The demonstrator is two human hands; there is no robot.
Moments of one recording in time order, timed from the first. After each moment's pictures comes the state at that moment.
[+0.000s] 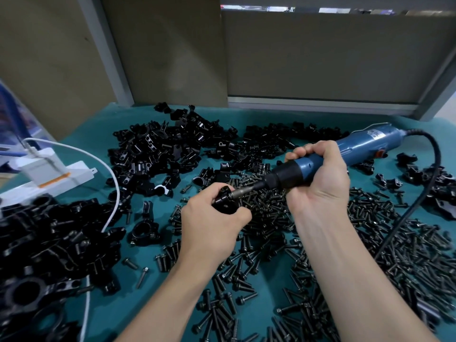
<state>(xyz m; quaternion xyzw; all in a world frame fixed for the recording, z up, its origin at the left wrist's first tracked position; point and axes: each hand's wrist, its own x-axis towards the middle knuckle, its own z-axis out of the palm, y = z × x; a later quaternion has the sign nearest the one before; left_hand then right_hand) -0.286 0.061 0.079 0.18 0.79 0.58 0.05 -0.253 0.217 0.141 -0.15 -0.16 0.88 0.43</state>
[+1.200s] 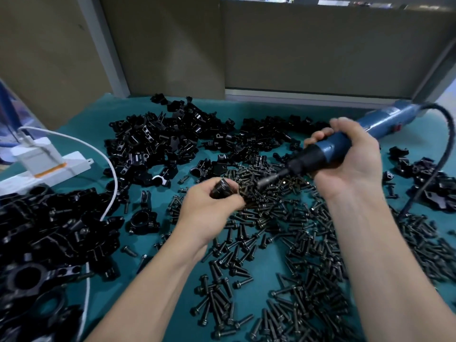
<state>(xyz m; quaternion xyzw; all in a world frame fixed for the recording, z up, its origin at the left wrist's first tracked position) -0.298 0.057 0.089 0.12 0.73 0.64 0.22 -0.228 0.252 0.158 -0.15 -0.24 0.89 0.36</state>
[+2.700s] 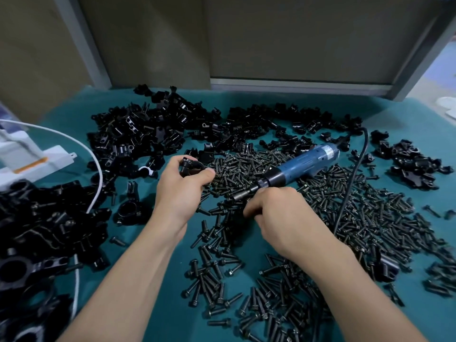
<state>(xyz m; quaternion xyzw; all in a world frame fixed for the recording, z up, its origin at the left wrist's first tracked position) -0.312 0.050 0.082 0.09 0.71 0.68 0.16 -0.172 0.184 0.106 -0.19 -0.97 0.17 0.03</state>
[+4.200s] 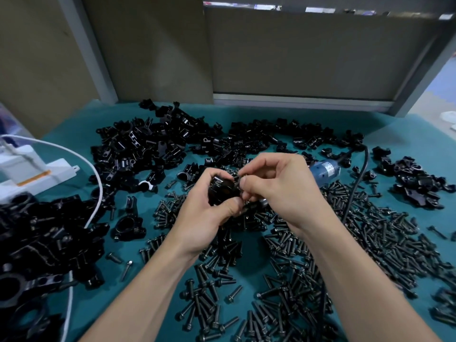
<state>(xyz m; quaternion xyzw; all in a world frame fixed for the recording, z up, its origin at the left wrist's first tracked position) -0.286 0.060 0.087 0.29 0.60 0.71 0.25 -0.208 0.209 0.139 -0.14 -0.76 0.60 0.19</state>
